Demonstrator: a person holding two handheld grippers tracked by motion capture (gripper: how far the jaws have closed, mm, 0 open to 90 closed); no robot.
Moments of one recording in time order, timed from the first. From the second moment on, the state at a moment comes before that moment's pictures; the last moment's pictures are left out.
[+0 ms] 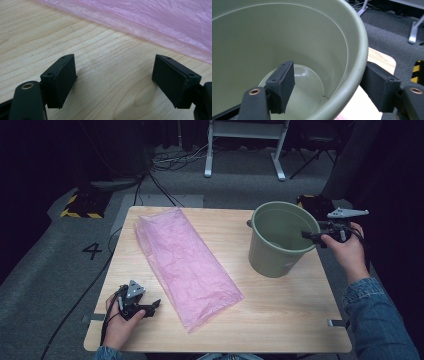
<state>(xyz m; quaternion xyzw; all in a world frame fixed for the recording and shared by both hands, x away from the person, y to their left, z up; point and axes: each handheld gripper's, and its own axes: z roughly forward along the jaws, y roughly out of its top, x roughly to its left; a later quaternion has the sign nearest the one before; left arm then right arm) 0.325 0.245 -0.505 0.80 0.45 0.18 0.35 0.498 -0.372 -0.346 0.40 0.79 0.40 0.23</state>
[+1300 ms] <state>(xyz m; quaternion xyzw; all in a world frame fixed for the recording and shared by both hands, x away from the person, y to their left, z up) 0.323 0.242 -0.505 0.79 0.47 0.19 0.35 0.367 -0.323 -0.344 0.28 0.86 0.40 0.16</state>
